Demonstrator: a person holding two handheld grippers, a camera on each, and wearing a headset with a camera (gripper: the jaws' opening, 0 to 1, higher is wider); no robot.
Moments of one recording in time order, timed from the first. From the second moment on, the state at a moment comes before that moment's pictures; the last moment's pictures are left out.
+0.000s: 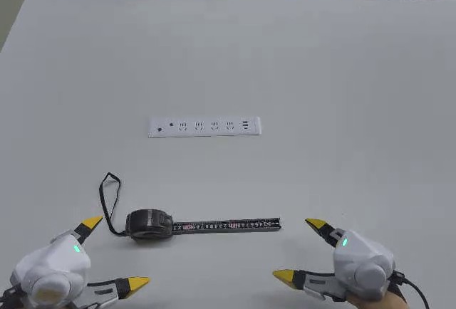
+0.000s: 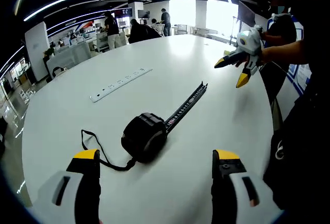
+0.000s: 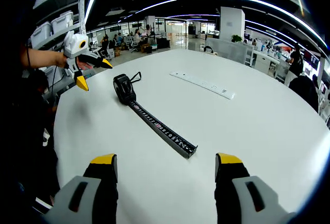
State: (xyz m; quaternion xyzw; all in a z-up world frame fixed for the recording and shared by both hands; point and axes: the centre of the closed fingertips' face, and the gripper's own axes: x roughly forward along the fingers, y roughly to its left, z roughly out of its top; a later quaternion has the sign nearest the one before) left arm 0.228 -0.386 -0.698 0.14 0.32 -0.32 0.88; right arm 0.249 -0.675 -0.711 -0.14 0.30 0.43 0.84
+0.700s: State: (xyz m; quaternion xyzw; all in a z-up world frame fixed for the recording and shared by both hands) left arm 0.226 -0.378 -0.683 0.08 0.32 -0.14 0.93; right arm 0.234 -0.667 -0.702 -0.13 0.29 0.38 0.87
